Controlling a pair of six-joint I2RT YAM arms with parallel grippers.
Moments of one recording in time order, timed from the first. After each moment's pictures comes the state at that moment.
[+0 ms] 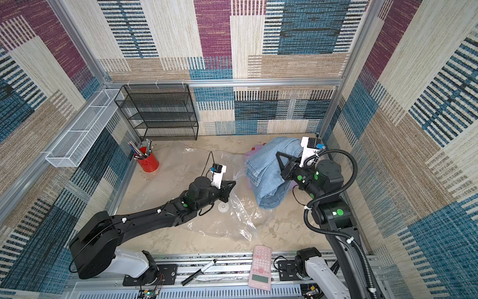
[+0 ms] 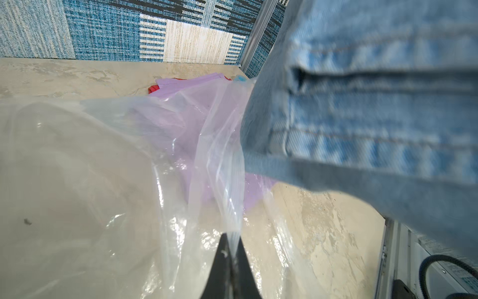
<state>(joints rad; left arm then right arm) -0.84 1.44 0.78 0.35 0.00 -0.42 0.16 0.81 1.04 -0.28 -0.33 0.55</state>
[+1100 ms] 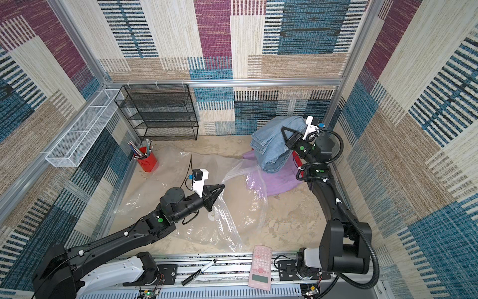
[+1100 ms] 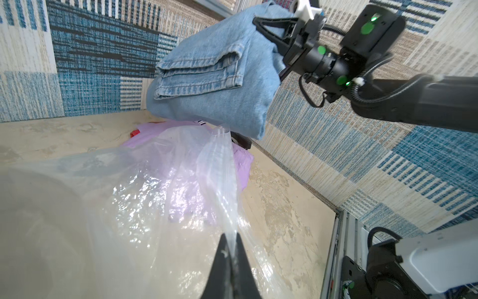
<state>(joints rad) -0.84 1.05 0.59 0.38 0.08 -0.34 -0.09 1.40 1.02 0.53 -0.65 0.84</state>
